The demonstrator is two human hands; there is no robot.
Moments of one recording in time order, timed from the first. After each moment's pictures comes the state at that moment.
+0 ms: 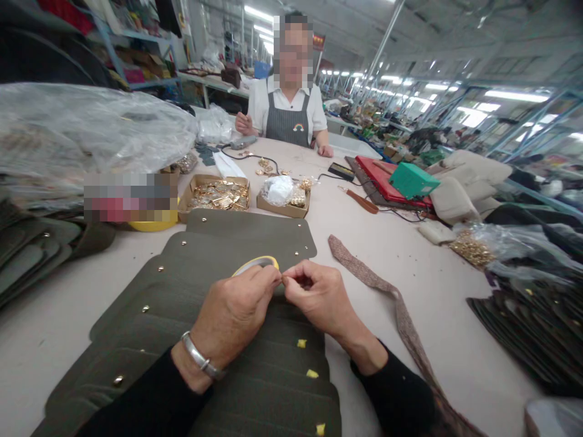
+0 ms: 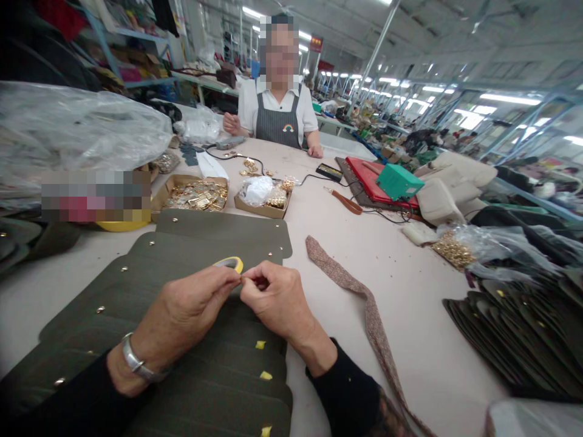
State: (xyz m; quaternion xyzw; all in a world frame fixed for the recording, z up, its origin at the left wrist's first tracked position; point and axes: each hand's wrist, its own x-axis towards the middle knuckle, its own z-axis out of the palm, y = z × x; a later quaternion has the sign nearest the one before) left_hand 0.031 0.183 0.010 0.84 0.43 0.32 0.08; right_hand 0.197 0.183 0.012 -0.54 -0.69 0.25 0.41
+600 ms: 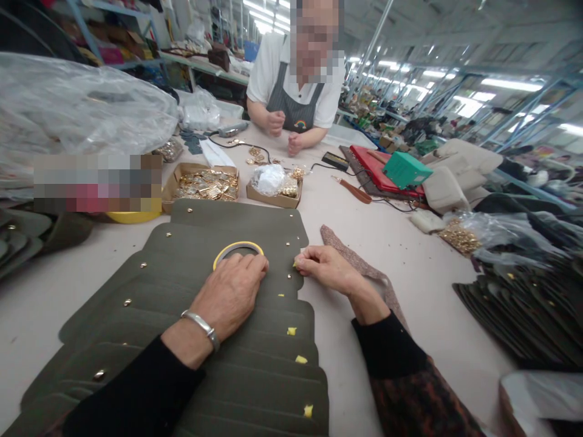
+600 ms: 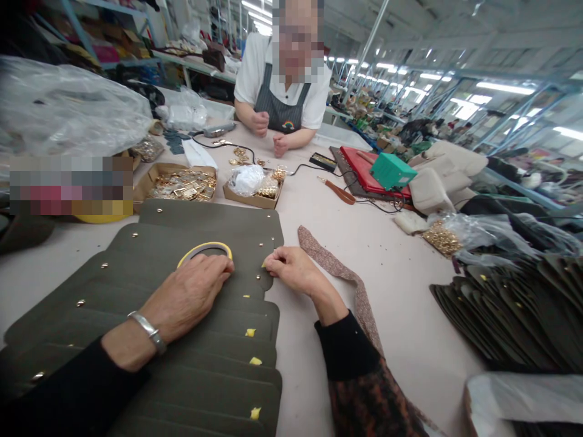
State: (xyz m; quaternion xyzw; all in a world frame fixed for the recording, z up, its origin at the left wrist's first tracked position) left_hand 0.037 0.200 -0.004 0.87 0.47 0.11 0.10; right_hand 0.258 0.217 -0.005 -0.58 -0.63 0.45 0.25
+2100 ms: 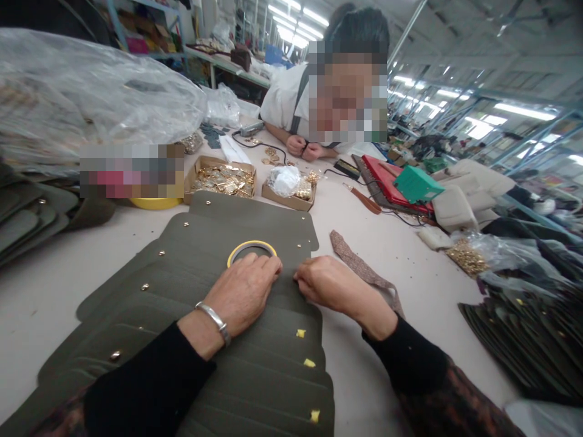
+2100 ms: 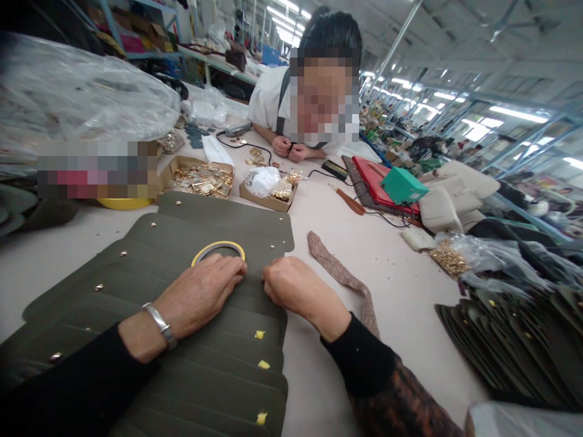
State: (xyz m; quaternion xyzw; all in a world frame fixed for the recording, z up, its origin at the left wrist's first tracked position) left_hand 0.033 0.196 -0.002 0.87 0.46 0.12 0.14; right_hand 0.224 0.207 0.027 -0.42 -0.90 0.03 -0.08
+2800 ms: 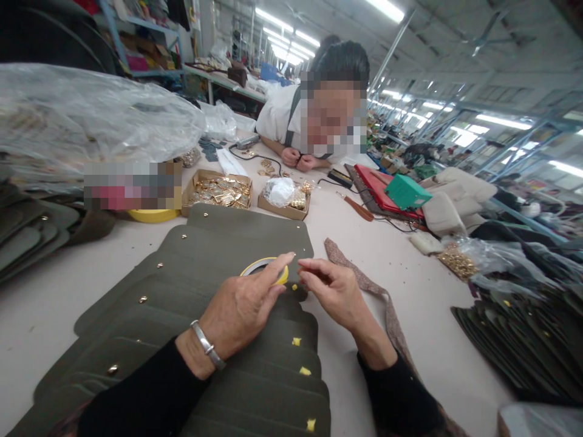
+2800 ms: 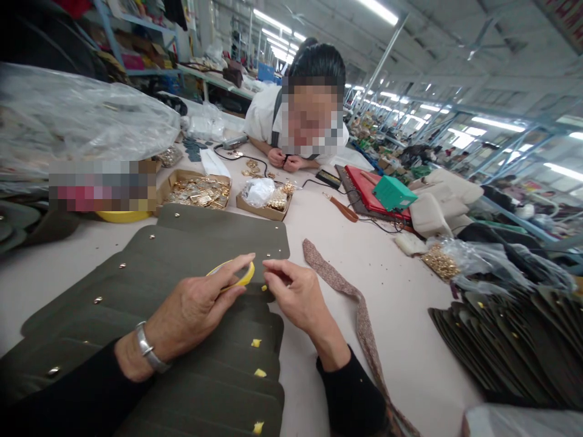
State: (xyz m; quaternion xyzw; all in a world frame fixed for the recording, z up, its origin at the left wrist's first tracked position) left_hand 0.033 0.186 -0.004 0.85 0.41 0.31 0.14; right_hand 0.235 0.184 0.014 -0.55 -0.70 0.27 0.37
